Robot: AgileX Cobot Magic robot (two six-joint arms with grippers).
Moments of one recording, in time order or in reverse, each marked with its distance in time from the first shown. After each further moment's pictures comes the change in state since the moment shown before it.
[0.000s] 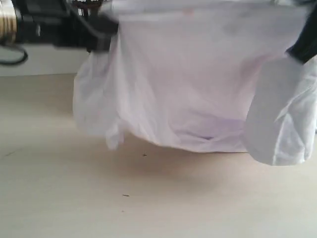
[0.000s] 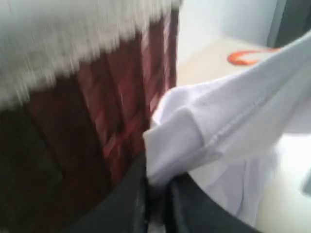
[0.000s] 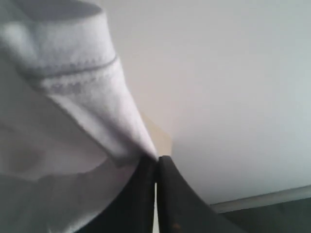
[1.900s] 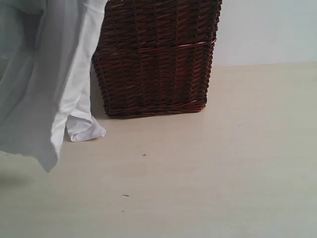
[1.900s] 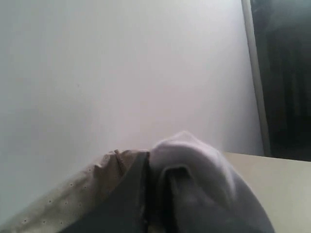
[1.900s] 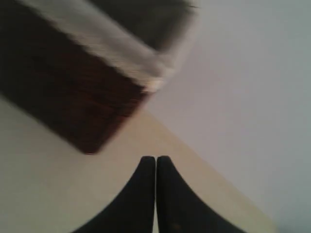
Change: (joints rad) left arm 0.321 0.086 -0.591 0.015 -0.497 -0.038; right arm -0.343 0.130 -0.566 0.913 -0.085 -0.777
